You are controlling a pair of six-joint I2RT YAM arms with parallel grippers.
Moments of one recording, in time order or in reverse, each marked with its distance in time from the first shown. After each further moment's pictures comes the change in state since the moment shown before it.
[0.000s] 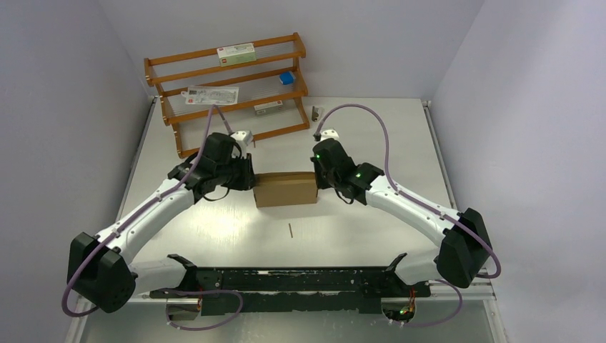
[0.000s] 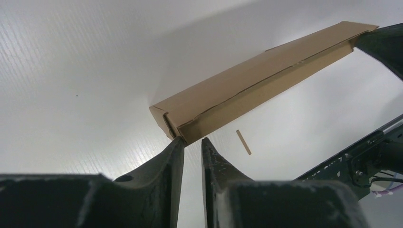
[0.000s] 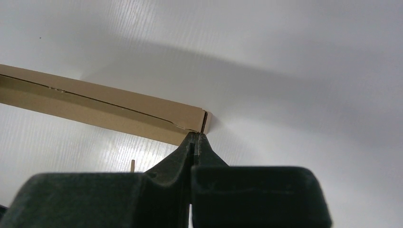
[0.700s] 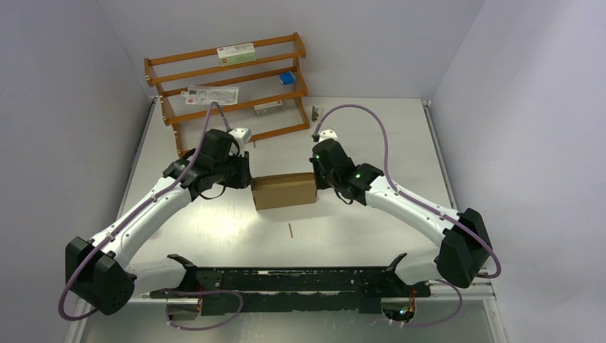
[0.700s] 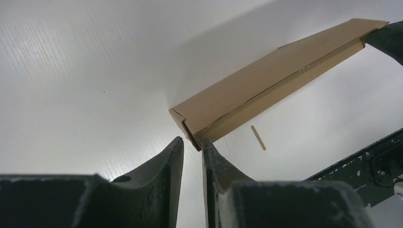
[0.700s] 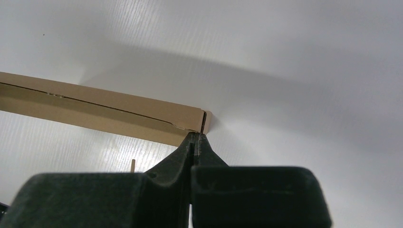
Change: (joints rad) left arm -0.005 -0.021 0.068 -0.099 -0.072 0.064; right arm 0.005 -0.001 -0.006 0.019 -0.005 -0.027
